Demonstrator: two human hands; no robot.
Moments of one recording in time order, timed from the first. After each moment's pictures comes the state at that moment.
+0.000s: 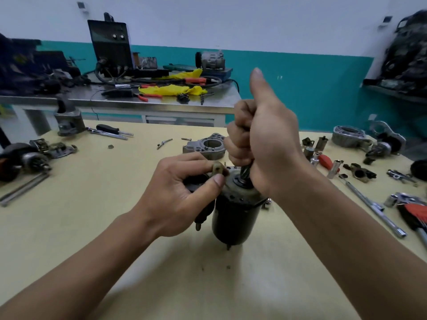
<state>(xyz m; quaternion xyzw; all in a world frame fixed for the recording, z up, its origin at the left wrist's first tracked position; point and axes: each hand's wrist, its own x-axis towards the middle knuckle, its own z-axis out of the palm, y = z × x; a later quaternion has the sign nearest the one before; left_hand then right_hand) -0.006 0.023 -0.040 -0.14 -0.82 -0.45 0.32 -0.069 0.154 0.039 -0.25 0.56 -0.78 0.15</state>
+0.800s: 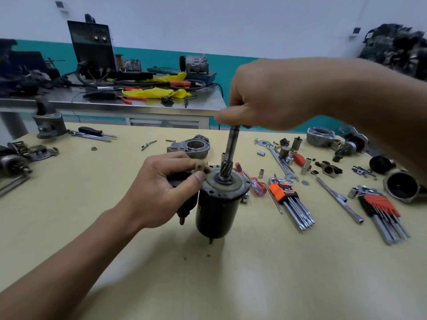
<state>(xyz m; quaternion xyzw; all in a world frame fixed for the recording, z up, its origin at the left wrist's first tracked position) -0.003 0.029 -0.035 -0.13 -0.82 -0.47 0.29 -0.076 0.201 0.131 -0.48 0.87 0.06 -0.12</state>
